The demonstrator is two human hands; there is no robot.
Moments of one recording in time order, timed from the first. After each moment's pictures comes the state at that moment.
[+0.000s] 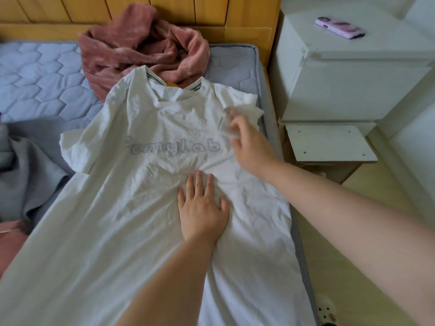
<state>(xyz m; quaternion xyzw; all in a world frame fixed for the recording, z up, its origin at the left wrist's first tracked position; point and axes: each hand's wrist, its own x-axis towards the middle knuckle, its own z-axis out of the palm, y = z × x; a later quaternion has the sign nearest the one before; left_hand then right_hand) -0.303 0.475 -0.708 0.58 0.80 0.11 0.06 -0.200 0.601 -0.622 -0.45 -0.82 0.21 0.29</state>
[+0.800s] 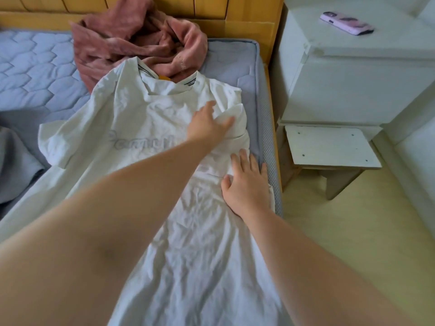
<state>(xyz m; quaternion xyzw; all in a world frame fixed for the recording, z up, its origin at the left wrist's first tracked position) -0.312 0.638 -0.639 0.54 0.74 0.34 0.20 -0.181 0.570 -0.708 -0.58 -0.81 0.07 0.10</state>
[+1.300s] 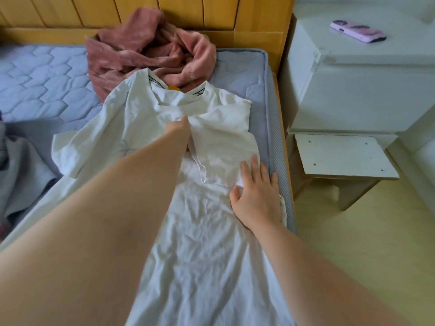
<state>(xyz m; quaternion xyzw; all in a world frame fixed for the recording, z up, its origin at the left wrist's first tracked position) -0.400 0.670 -0.656 0.19 0.79 0.44 0.38 -0.181 0.569 -0.710 -0.58 -0.81 0.06 0.11</state>
